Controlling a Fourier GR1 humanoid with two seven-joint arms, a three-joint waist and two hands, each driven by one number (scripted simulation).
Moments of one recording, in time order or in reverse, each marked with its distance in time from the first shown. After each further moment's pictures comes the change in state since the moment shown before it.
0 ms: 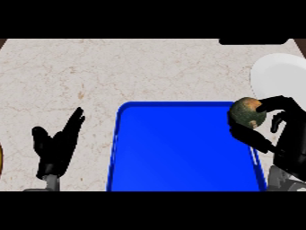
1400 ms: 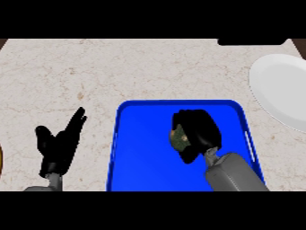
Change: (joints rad) left arm -0.016 0.006 -0.011 0.040 0.011 0.010 -0.026; right arm -0.267 0.011 0.371 0.466 0.104 0.649 -0.124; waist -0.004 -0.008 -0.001
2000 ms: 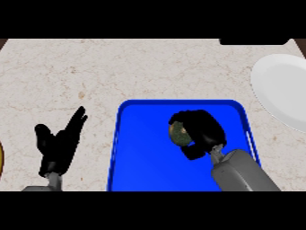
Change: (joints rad) left arm -0.004 0.015 -0.018 -0.016 0.022 0.012 0.024; right arm -0.030 -0.073 0.028 -0.007 -0.163 0.095 -0.038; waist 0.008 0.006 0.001
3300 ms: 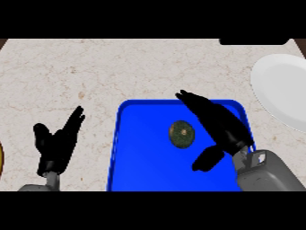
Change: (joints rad) left arm -0.010 0.048 -0.032 0.019 0.038 0.036 -0.019; right arm 0.000 -0.131 -0.031 -0.266 -0.328 -0.005 0.122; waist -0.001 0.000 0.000
